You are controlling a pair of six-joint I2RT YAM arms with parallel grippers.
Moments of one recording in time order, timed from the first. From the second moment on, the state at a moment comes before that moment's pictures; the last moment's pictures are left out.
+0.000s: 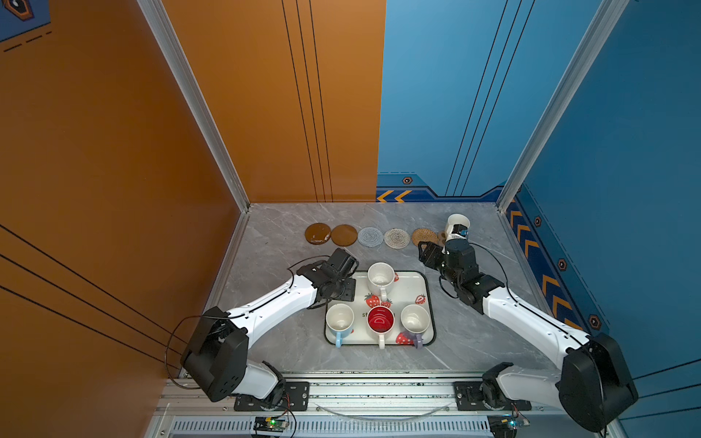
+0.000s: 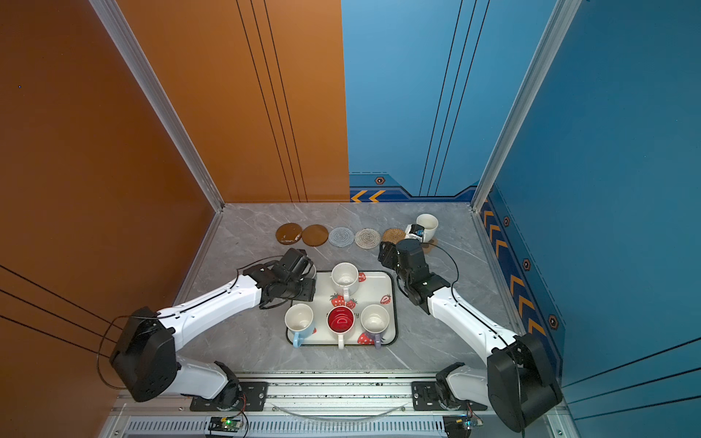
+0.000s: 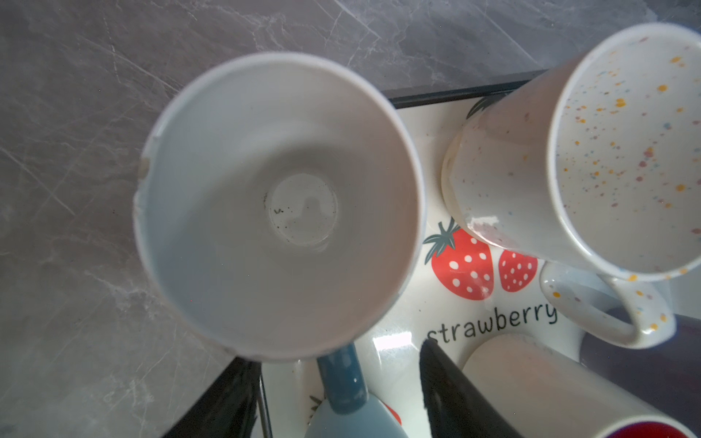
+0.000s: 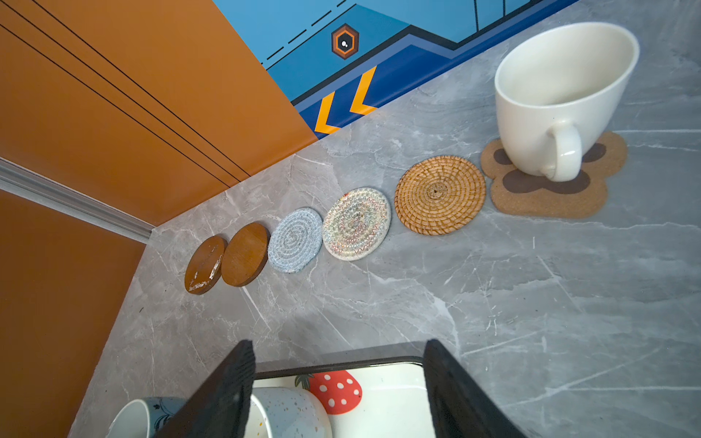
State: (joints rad) left arm -0.63 1.44 0.99 -0.66 -0.12 -0.50; right arm 0.44 1.26 0.79 0.01 0.18 0.68
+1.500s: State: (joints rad) left arm -0.61 1.52 0.99 -0.62 -0.13 -0.49; right arm 0.44 1.30 0.79 0.02 0.13 0.69
